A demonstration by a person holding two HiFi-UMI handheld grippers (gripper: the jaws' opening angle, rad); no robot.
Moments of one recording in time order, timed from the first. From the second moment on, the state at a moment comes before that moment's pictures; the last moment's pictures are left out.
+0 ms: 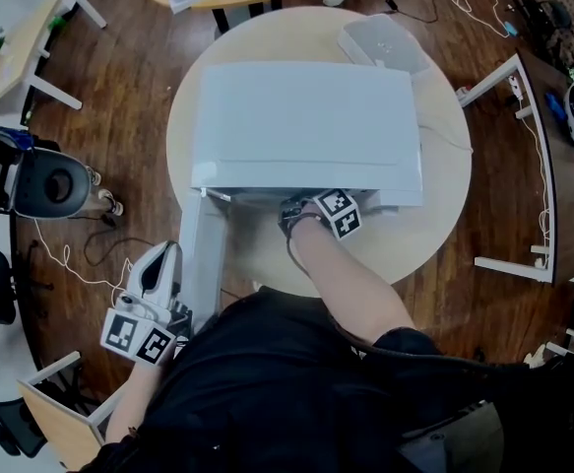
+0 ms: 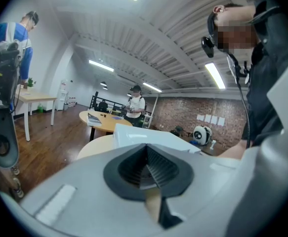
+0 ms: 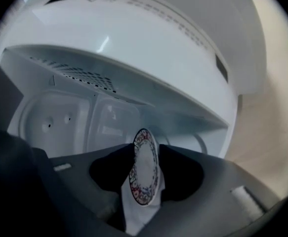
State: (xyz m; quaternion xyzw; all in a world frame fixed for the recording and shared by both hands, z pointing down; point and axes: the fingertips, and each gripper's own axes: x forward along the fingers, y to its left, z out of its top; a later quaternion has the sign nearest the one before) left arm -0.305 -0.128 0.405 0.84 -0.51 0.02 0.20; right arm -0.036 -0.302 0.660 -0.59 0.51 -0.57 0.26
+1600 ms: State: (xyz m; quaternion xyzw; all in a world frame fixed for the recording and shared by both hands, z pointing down) left arm -0.225 -0.127 0.402 0.88 -0.43 -0.02 0.19; right arm 0.008 -0.204 0.553 -0.55 0.72 -0.42 0.13
